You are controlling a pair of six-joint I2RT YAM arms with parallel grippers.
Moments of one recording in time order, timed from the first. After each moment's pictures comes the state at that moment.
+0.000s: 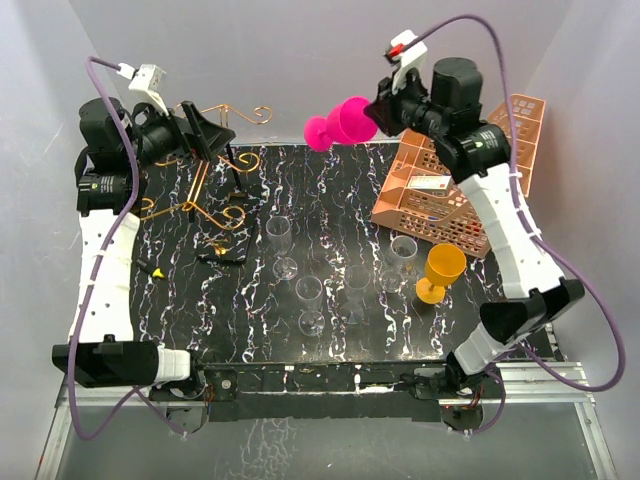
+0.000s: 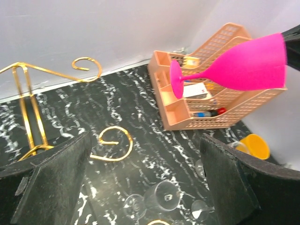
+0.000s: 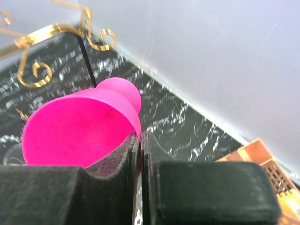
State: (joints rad) left arm 0.04 1.33 1.65 -0.48 0.68 -0.22; right arm 0.35 1.63 2.02 -0.62 -0.32 -0.16
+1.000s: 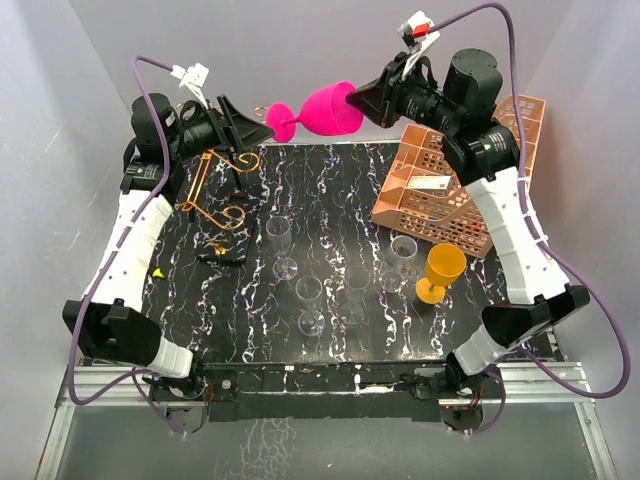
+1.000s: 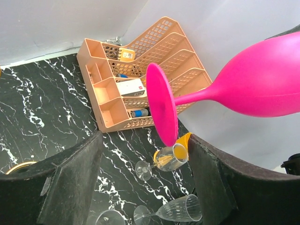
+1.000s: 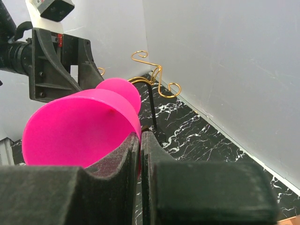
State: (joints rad) left arm -0.13 1.46 1.57 -0.17 0.80 -0.58; right arm 0.35 1.58 2.05 -0.41 -0.58 0.10
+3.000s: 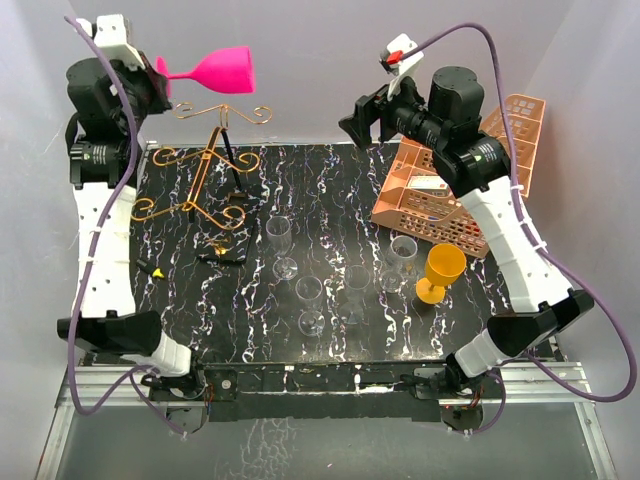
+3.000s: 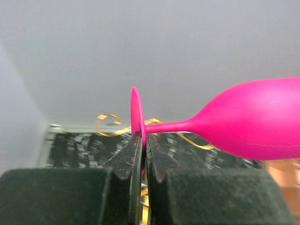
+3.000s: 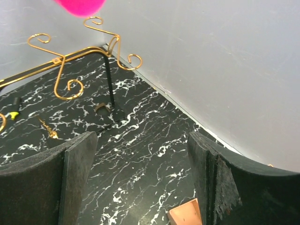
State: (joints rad) left arm 0.01 1.49 1.95 -0.51 0.14 -0.15; right arm 0.42 1.53 1.93 -0.48 -0.35 -0.12
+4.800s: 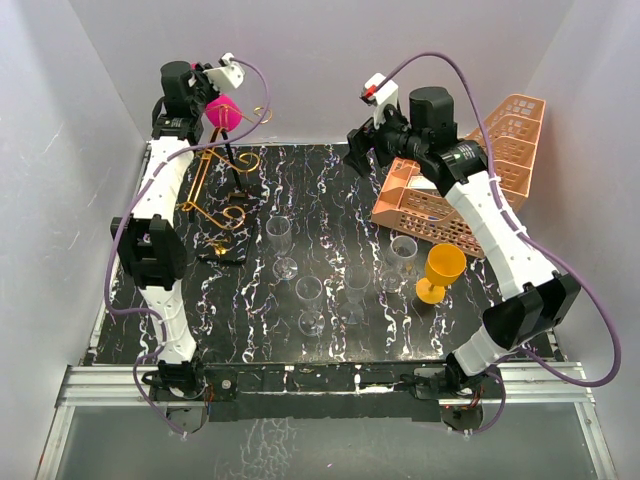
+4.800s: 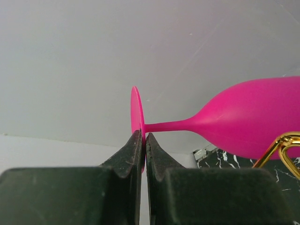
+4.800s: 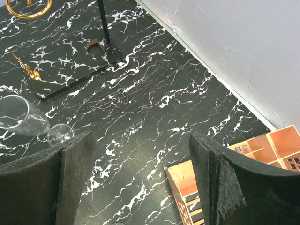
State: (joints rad) left arm -0.08 2.05 2.10 -0.18 -0.05 1.04; right arm 0.39 1.57 1.79 -0.59 -0.38 -0.26
